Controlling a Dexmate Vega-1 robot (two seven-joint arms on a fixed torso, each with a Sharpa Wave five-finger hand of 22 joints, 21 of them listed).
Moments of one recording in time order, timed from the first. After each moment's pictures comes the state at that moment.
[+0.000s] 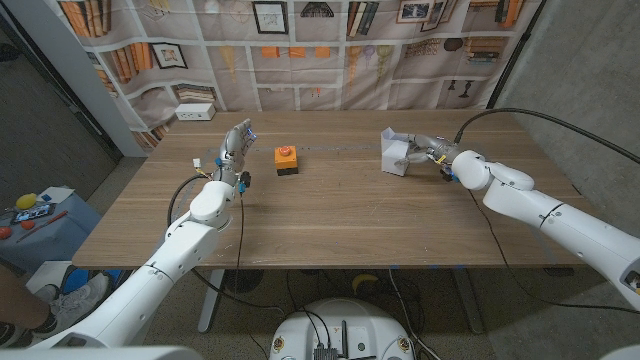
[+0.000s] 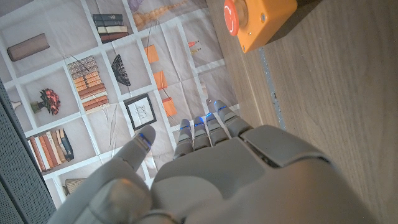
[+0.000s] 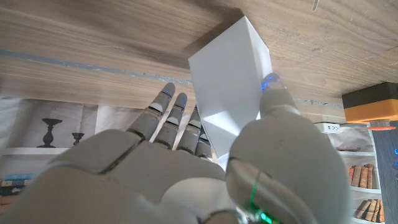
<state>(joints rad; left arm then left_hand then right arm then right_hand) 1.01 0.57 0.28 -1.66 -0.52 -0.16 0.35 0.05 0.09 0.79 0.11 0.18 0.10 0.01 0.19 0.18 0.07 0.01 0.20 0.19 0.07 -0.01 0.18 0.17 0.17 -0.02 0.20 0.17 -0.64 -0.84 -0.67 -1.56 -0.34 -0.15 0.03 0.88 -0.03 0.34 -0.15 0.18 0.18 -0.09 0.59 0.23 0.50 -0.12 0.27 0.44 0.27 -0.04 0.37 0.36 0.41 0.01 0.20 0.17</state>
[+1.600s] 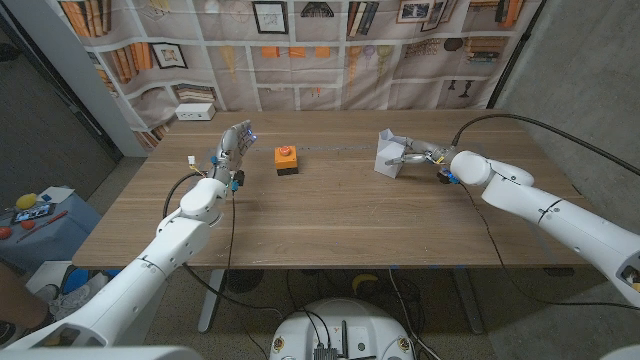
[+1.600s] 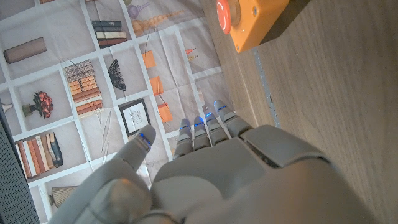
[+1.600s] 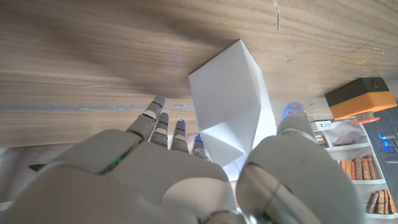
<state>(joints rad) 0.97 0.60 0.27 -1.58 -0.60 -0.16 0.22 0.05 0.09 0.80 0.12 0.18 0.12 0.01 0.20 0.18 0.08 0.01 0.20 0.19 0.09 -0.01 0.18 0.17 0.18 -0.01 0.20 0.17 -0.63 -0.84 -0.66 -1.55 -0.19 -0.15 0.16 0.57 -0.11 0.20 -0.09 0.24 -0.17 -0.06 0.33 0.20 0.00 0.11 0.18 0.39 -0.05 0.14 0.22 0.37 0.21 0.11 0.19 0.17</state>
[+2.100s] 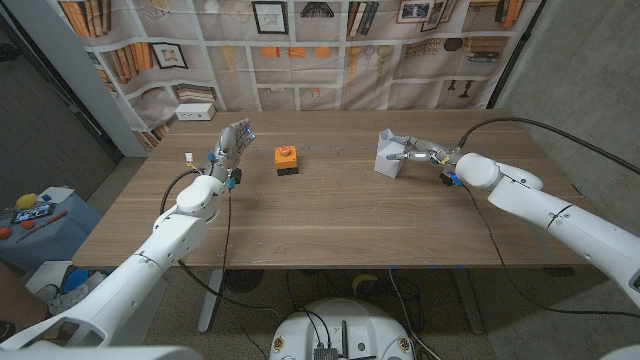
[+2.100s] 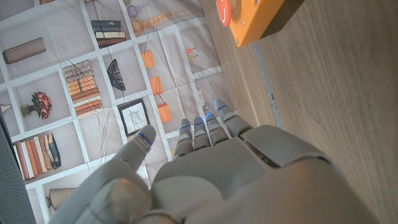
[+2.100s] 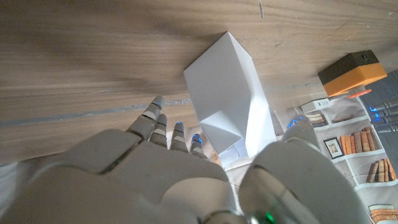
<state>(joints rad) 0.95 0.61 0.27 -1.55 -0.61 -0.16 0.19 0.05 0.09 0.80 0.12 0.18 0.12 0.01 0.20 0.18 0.09 0.01 0.20 0.19 0.09 -0.01 0.18 0.17 0.18 -0.01 0.20 0.17 -0.69 -0.86 -0.60 -1.59 -0.07 -0.13 0.11 0.49 -0.13 0.15 -0.06 0.26 -0.17 -0.03 0.32 0.19 -0.03 0.12 0.19 0.35 -0.07 0.15 0.22 0.37 0.19 0.11 0.19 0.17</state>
